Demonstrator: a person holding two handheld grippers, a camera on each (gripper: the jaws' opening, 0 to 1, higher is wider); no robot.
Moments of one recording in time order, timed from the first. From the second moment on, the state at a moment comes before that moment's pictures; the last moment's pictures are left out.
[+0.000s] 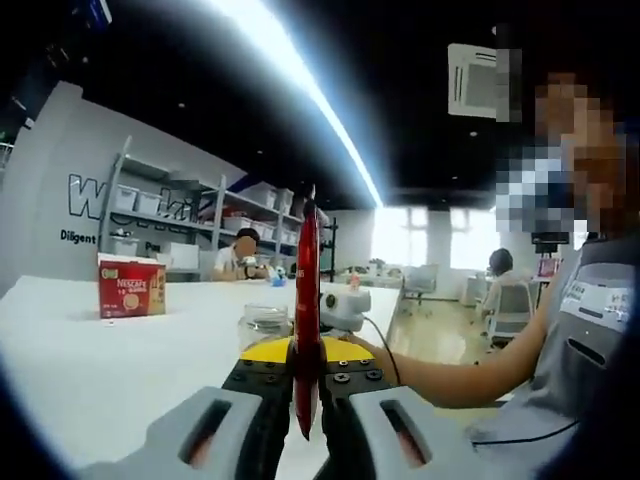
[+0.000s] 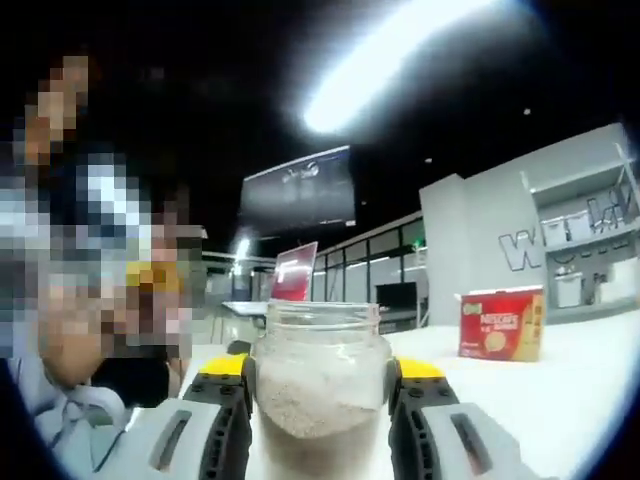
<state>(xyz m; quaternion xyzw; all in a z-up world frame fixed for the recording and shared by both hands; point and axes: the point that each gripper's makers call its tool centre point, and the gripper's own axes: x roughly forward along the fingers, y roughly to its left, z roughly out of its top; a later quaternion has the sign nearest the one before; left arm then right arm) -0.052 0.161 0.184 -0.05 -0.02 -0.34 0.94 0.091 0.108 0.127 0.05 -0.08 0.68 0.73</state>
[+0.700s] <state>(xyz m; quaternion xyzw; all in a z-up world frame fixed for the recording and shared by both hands) -0.052 0.165 0.179 -0.05 -0.02 -0.33 0.94 0.086 0.120 0.125 0.04 -0.07 0.71 0.70</state>
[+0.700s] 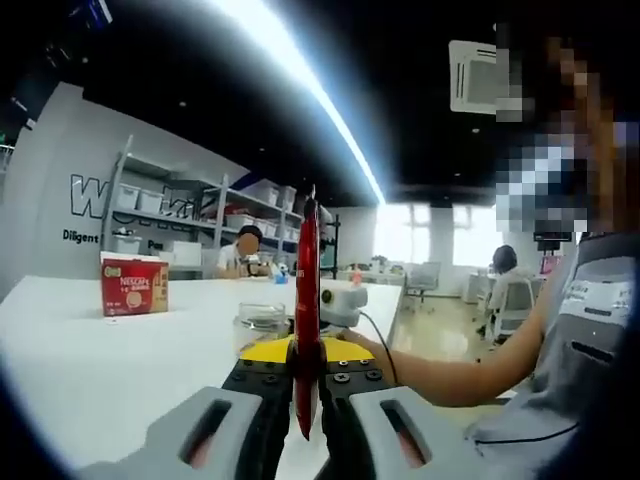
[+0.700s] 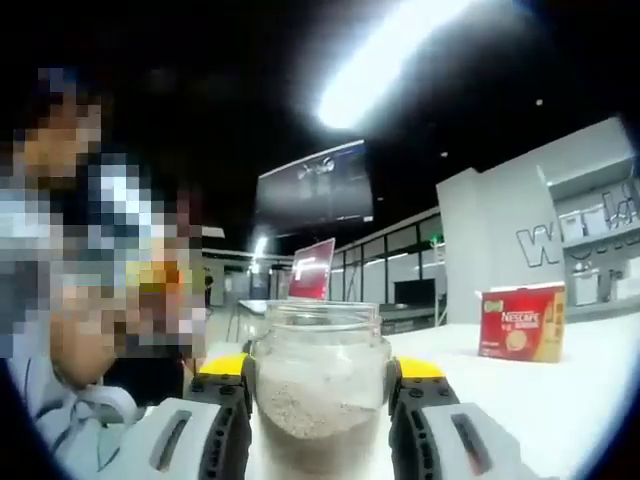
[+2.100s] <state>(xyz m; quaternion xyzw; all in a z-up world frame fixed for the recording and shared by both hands) -0.052 0.169 0.175 -0.05 -0.01 -0.33 0.94 0.093 0.067 0.141 0.09 -0.10 0.69 0.71</state>
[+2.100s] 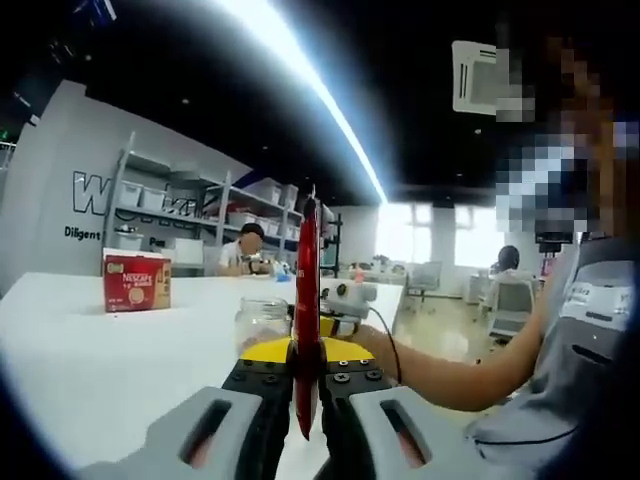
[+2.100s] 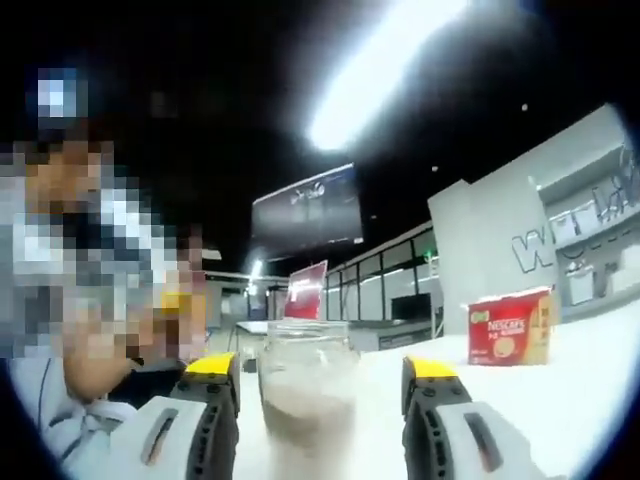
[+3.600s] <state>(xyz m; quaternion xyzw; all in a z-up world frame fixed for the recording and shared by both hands) -0.051 0.089 0.135 -0.06 0.02 -0.46 0.88 -0.065 0.109 0.171 0.15 -0.02 0.78 0.61</state>
